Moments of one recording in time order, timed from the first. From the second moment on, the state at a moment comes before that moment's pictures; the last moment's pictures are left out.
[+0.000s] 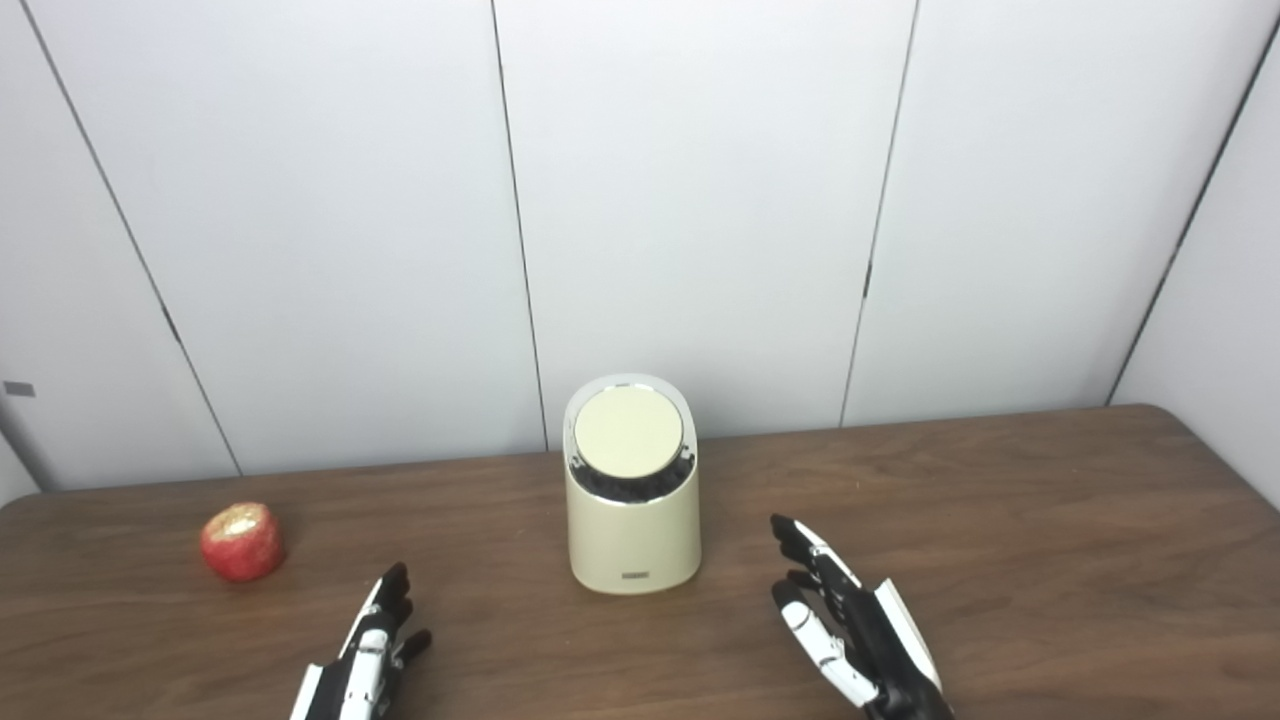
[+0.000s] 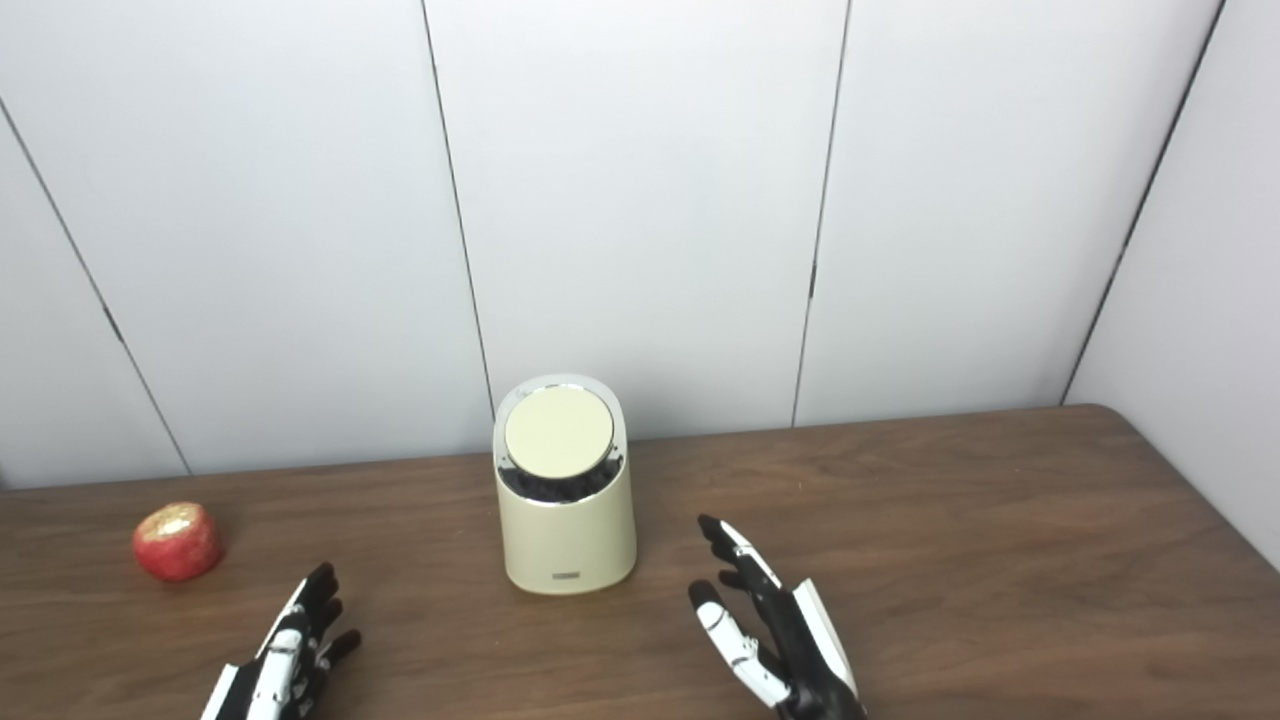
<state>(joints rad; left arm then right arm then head) 0.01 0.08 0.06 -0.08 -0.09 0.02 -0.09 -0.06 -0.09 0.10 -0.02 -0.29 -0.14 -0.05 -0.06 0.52</state>
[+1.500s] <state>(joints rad) -0.01 0.08 0.06 -0.04 -0.09 -0.01 -0.08 -0.06 -0.08 0.06 -0.06 -0.35 -0.04 -0.08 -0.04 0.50</state>
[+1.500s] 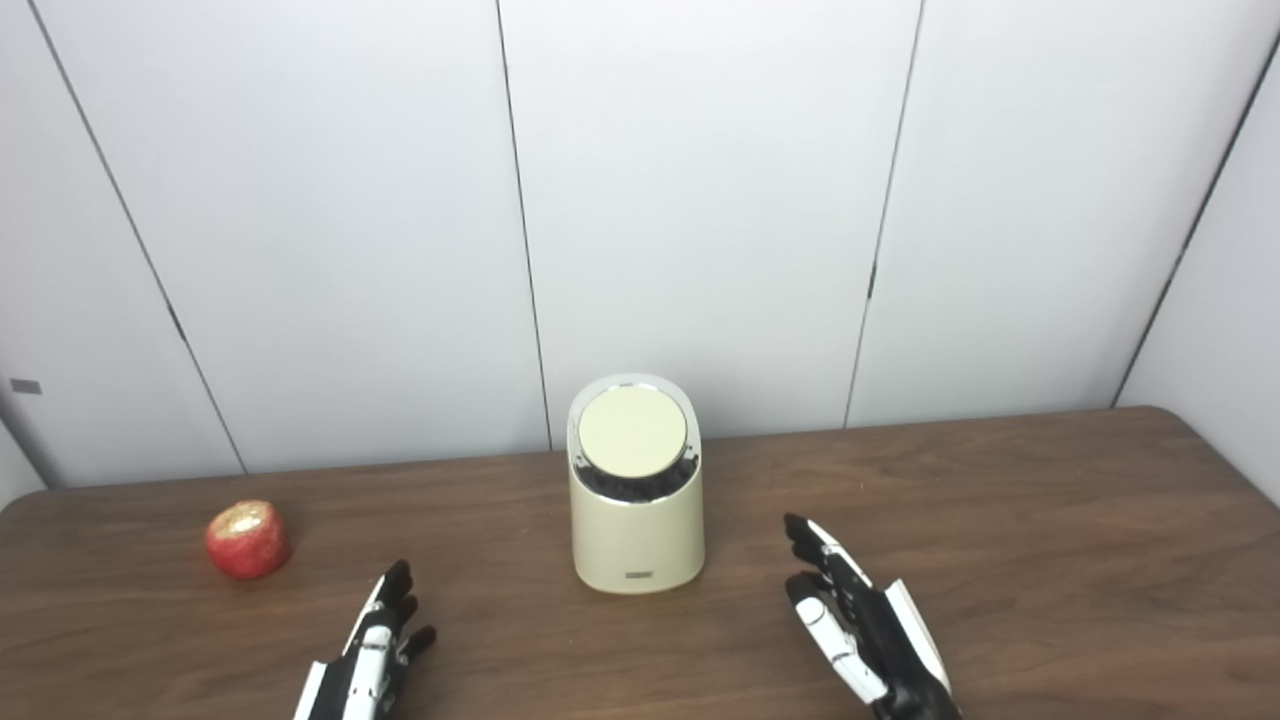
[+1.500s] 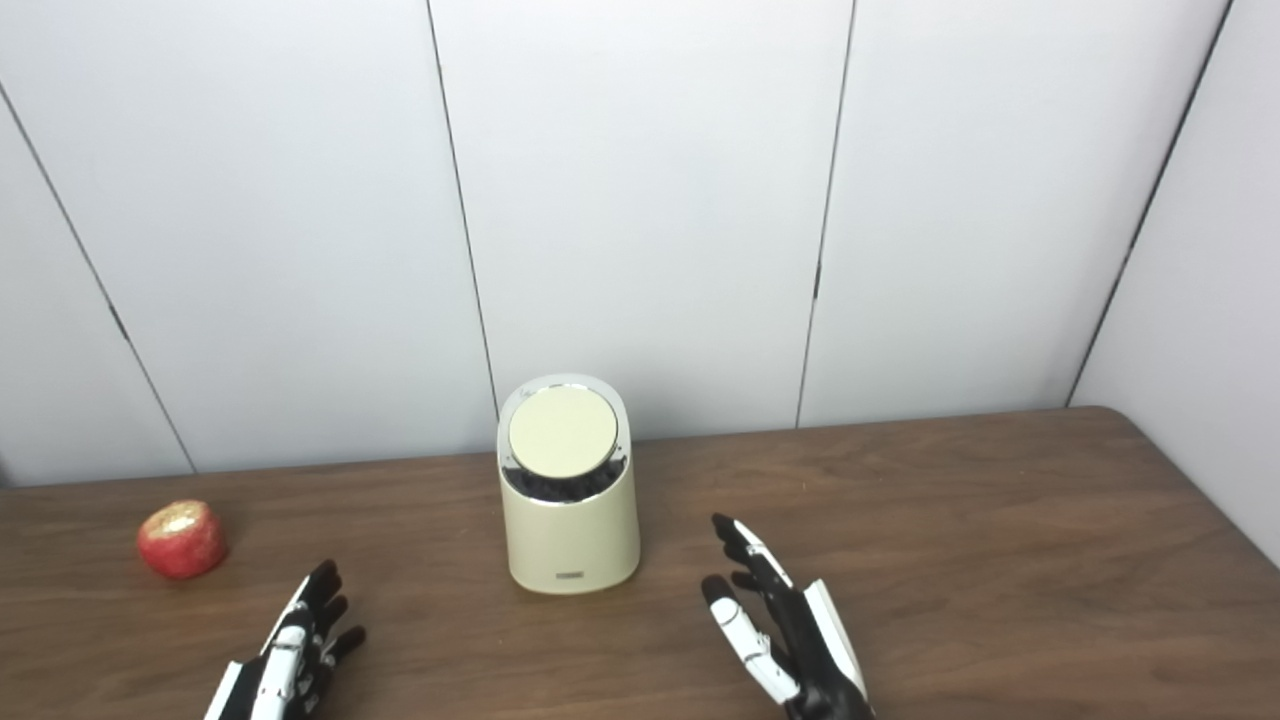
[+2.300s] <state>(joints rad) -0.01 0.06 0.06 -0.04 -0.08 -0.02 -0.07 -0.47 -0.05 0.04 -0.03 -0.46 0.18 -0.15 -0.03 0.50</state>
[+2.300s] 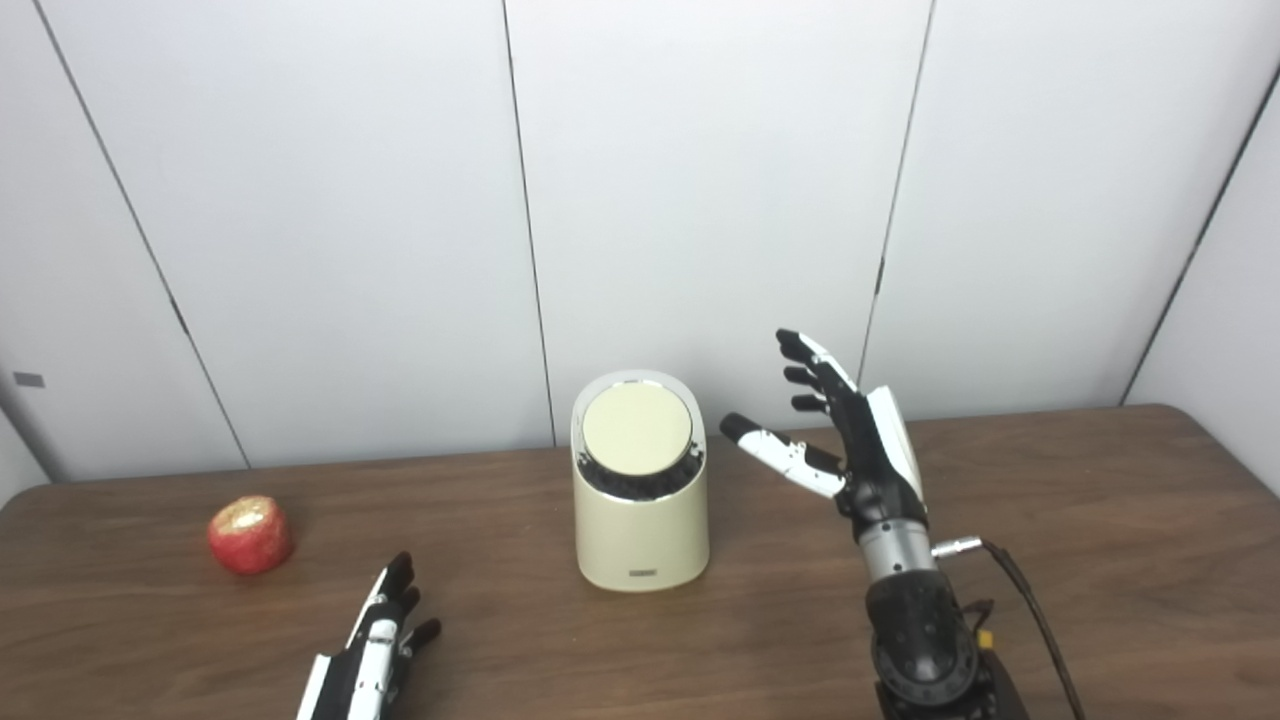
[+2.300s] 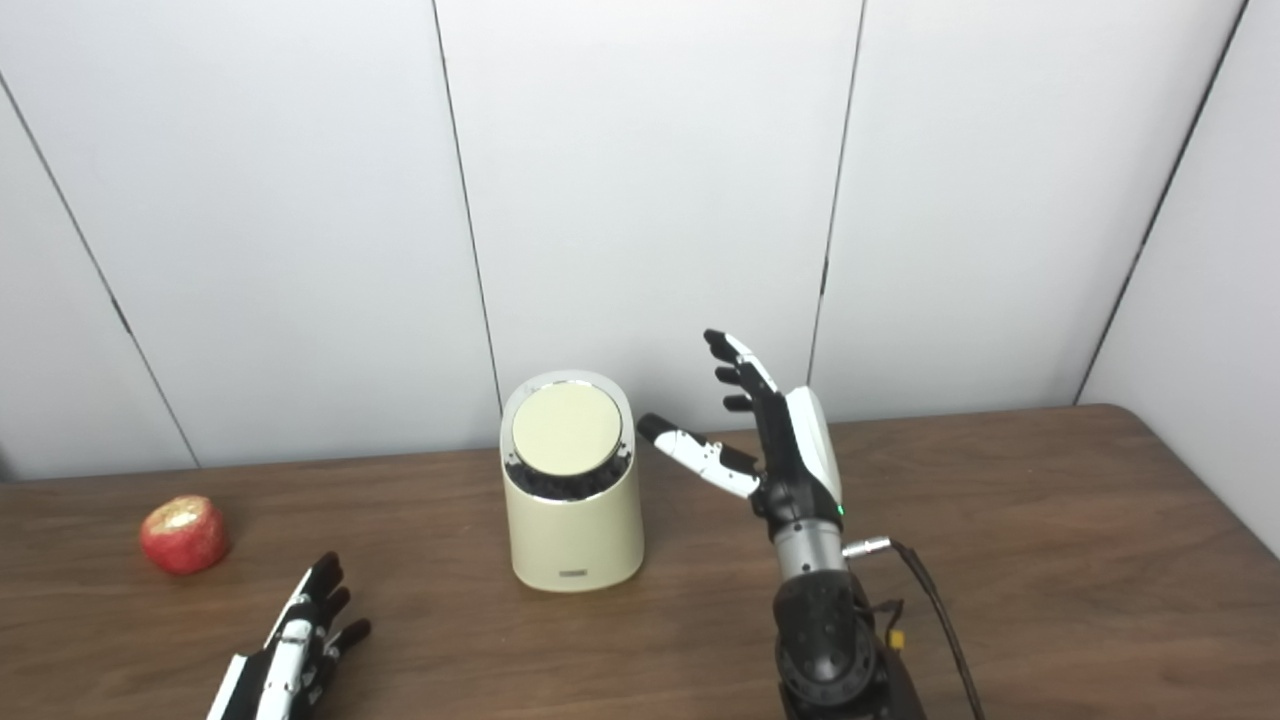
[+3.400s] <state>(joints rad) -0.01 0.04 0.04 -0.05 -0.07 -0.02 -0.04 -0.63 -0.06 0.21 0.18 -0.66 0.35 -0.15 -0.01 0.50</state>
